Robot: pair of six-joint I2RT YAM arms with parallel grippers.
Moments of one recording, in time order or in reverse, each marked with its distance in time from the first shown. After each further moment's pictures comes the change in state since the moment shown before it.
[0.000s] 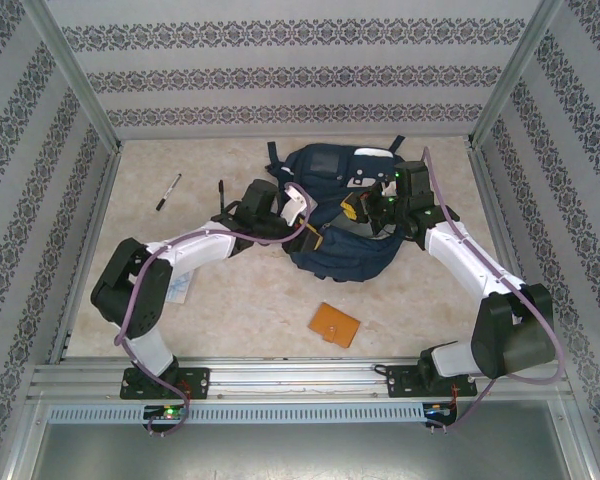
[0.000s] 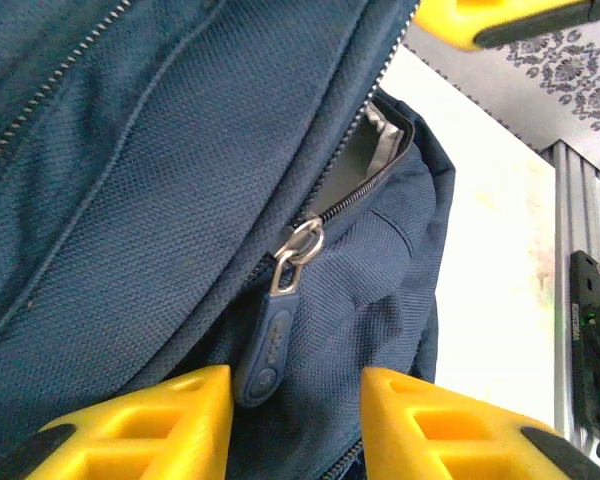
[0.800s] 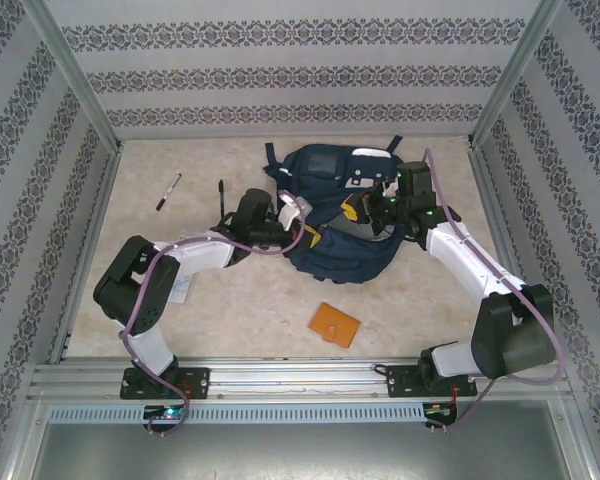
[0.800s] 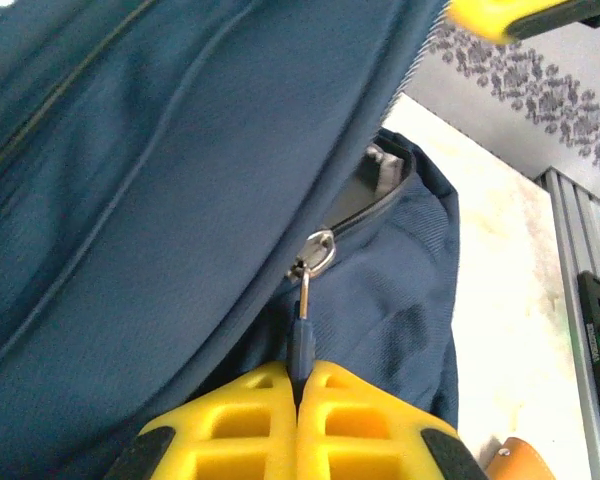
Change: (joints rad) left arm 0.042 0.011 -0.175 0.341 0.024 -0.070; right arm -0.027 -0.004 -0.008 -0.003 -0.058 0.014
